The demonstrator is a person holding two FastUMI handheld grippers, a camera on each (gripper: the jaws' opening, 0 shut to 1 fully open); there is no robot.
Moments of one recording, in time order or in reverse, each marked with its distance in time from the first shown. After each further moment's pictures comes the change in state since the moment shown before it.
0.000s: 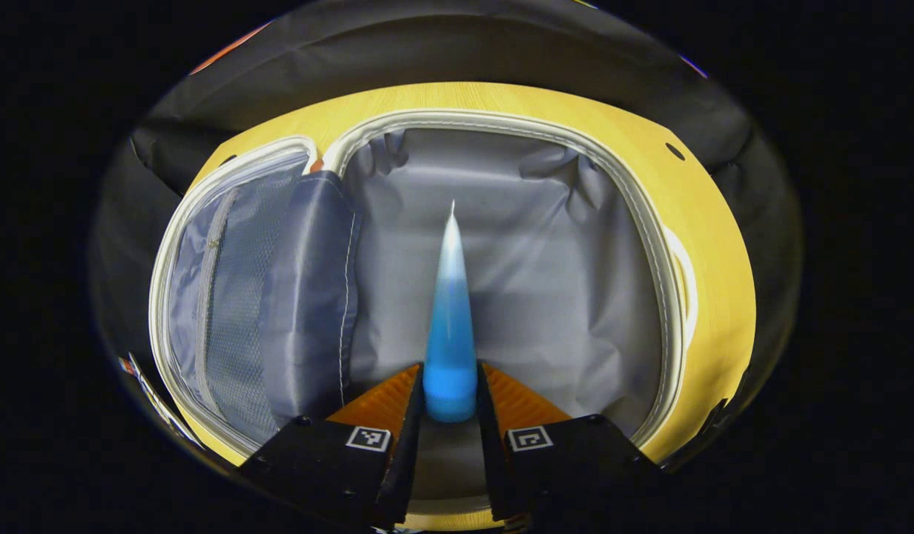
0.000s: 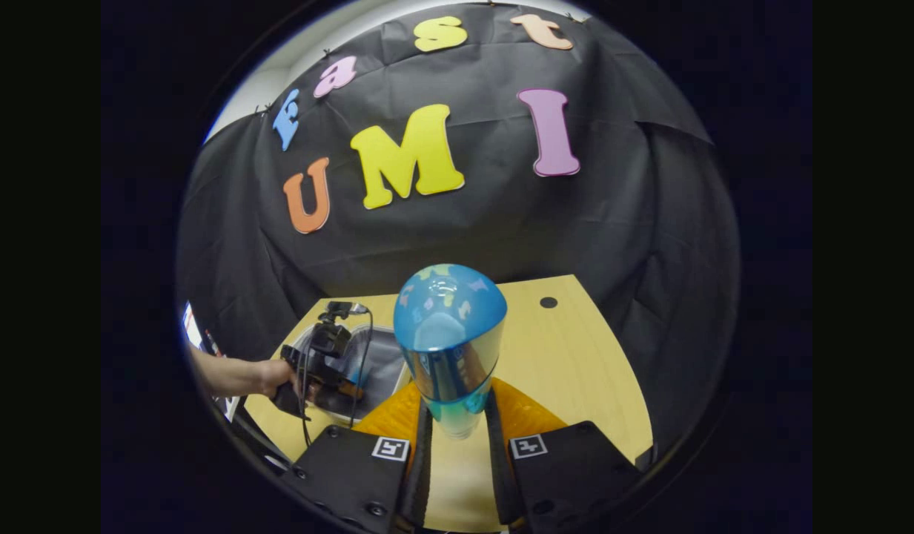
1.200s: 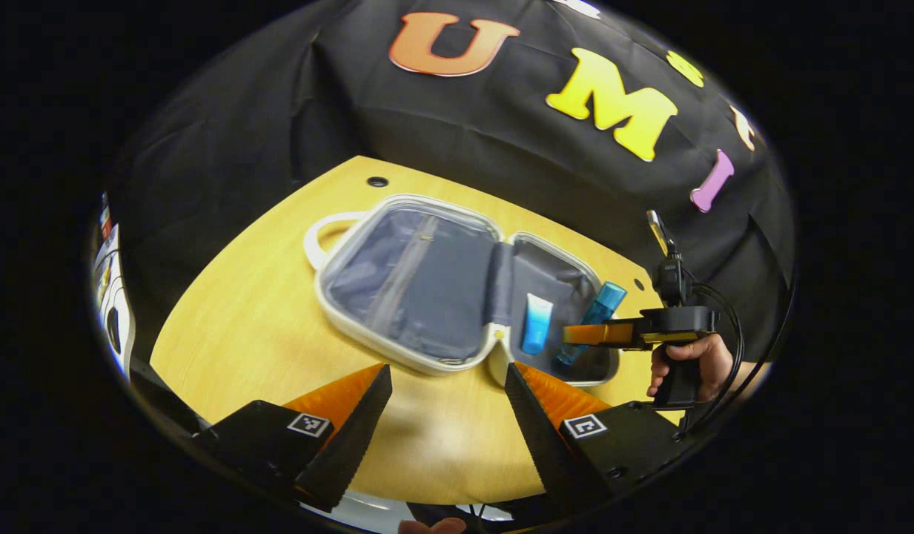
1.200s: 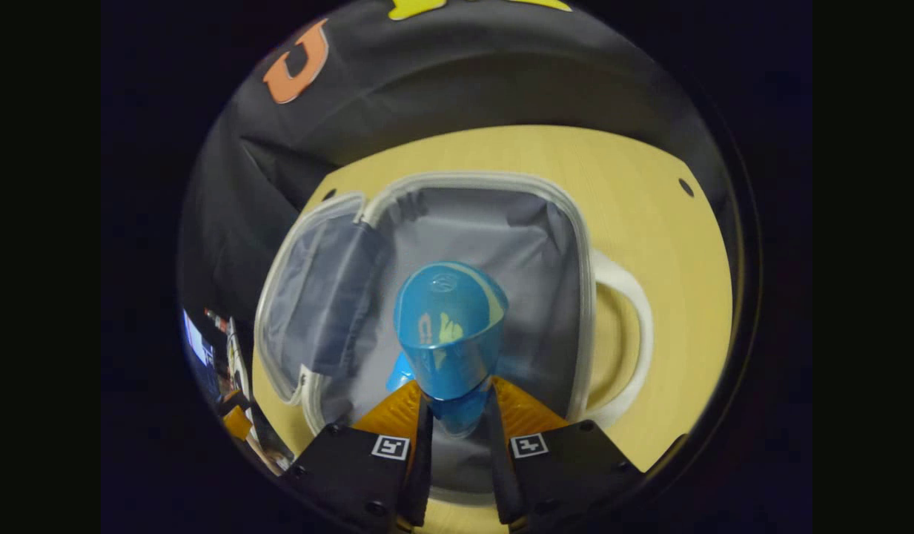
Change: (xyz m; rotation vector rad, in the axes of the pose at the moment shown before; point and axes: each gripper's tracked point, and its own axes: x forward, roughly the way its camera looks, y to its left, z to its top) left arm -0.174 0.149 -0.115 -0.386 -0.477 -0.107; right arm 0.254 0.191 -0.186 0.050 0.653 0.066
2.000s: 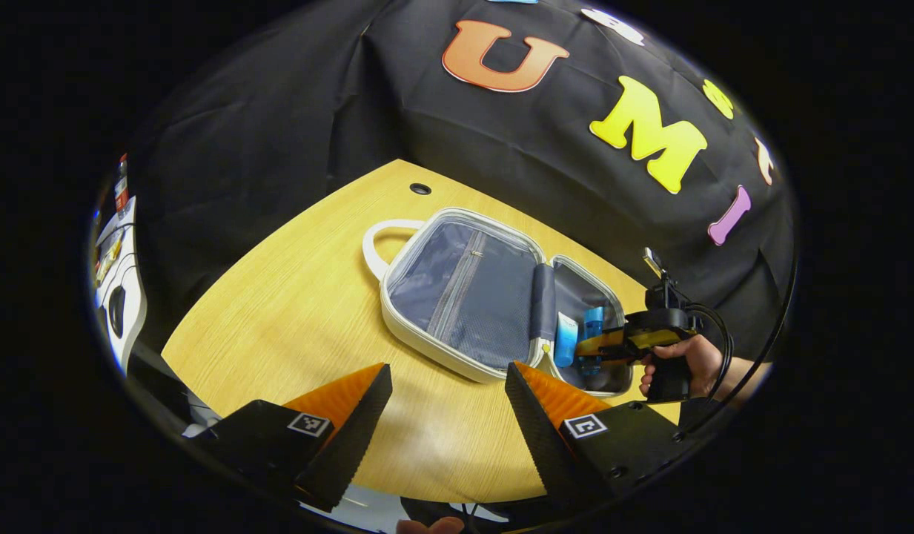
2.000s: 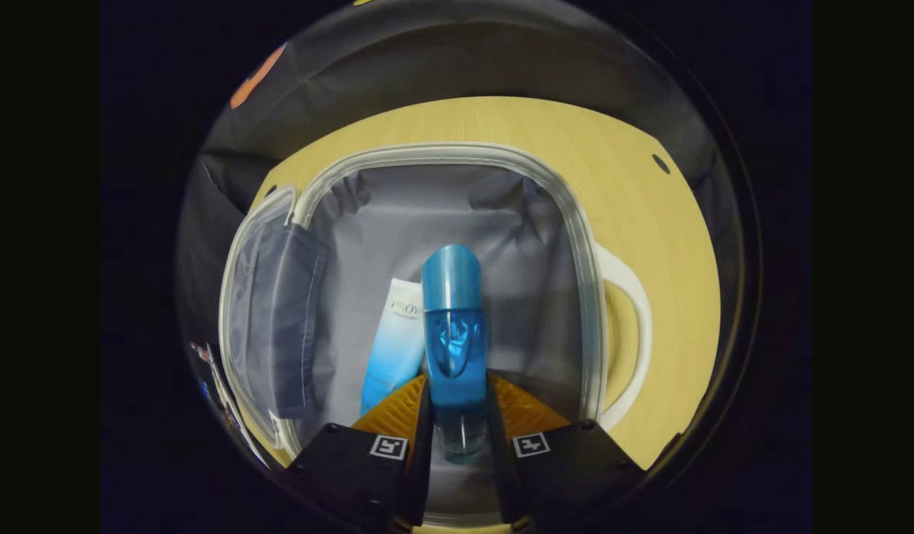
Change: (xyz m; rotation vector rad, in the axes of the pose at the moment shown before) left arm -0.056 0.048 0.014 -0.075 -0.046 0.007; right arm 0.018 -0.016 0.008 0.041 0.083 -0.218
